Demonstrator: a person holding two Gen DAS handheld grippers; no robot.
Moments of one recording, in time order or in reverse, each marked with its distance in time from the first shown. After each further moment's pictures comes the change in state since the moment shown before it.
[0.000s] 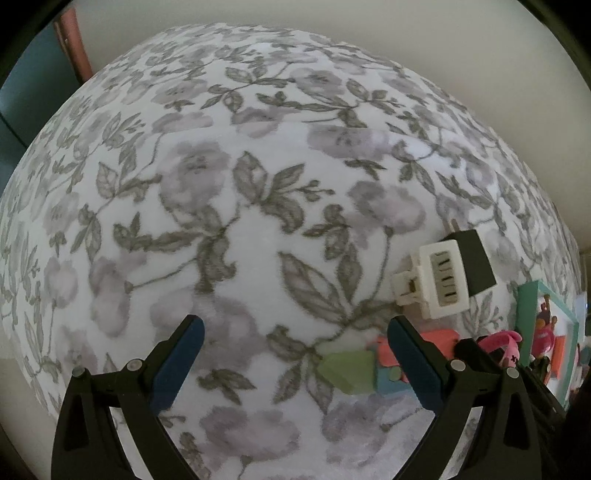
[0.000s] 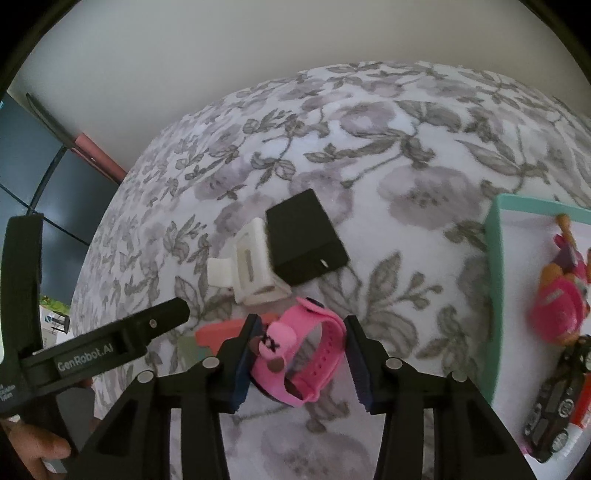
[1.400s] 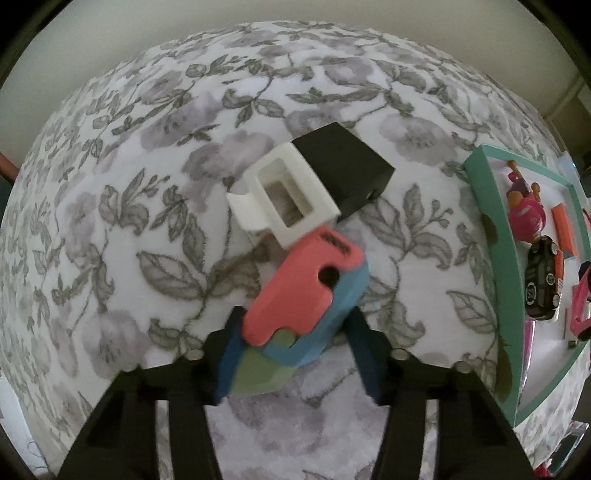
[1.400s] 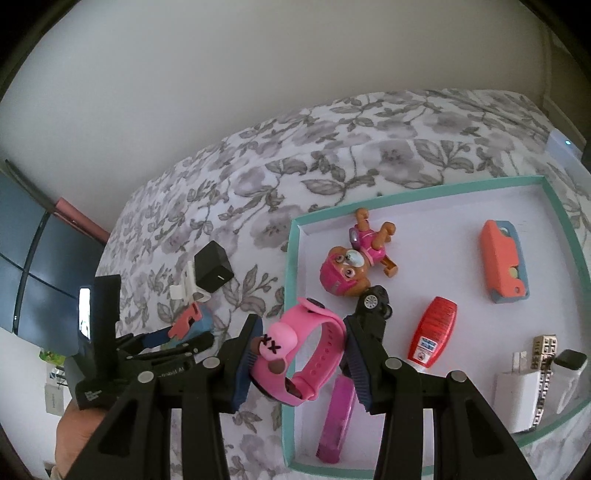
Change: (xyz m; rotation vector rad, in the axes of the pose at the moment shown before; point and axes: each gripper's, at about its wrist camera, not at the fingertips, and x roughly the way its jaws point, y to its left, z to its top) left arm 0.029 -0.092 -0.023 0.429 0.066 -0.014; right arm -0.128 -0.091 -0.026 0.184 -0.127 -0.063
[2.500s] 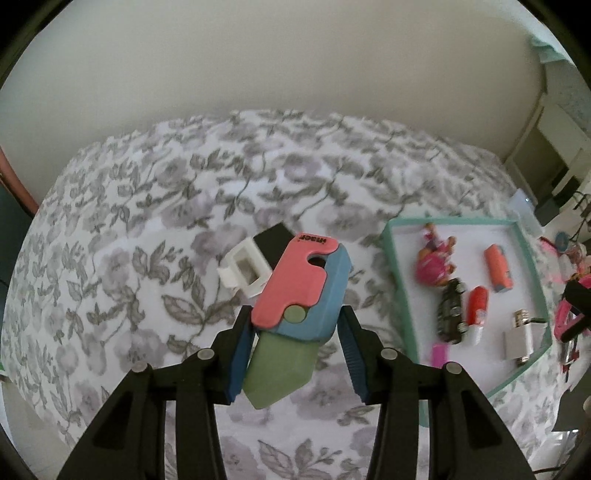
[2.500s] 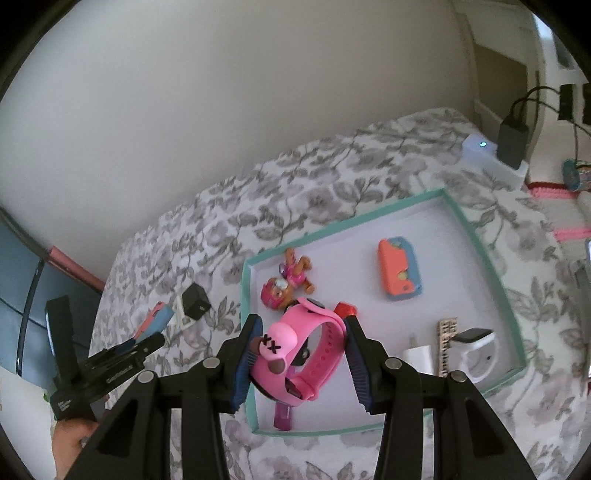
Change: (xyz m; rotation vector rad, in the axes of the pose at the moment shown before) left arm -0.126 -0.050 -0.022 0.001 -0.255 -0.033; right arm -0.099 -0.056 -0.009 0.129 -0.157 -0.052
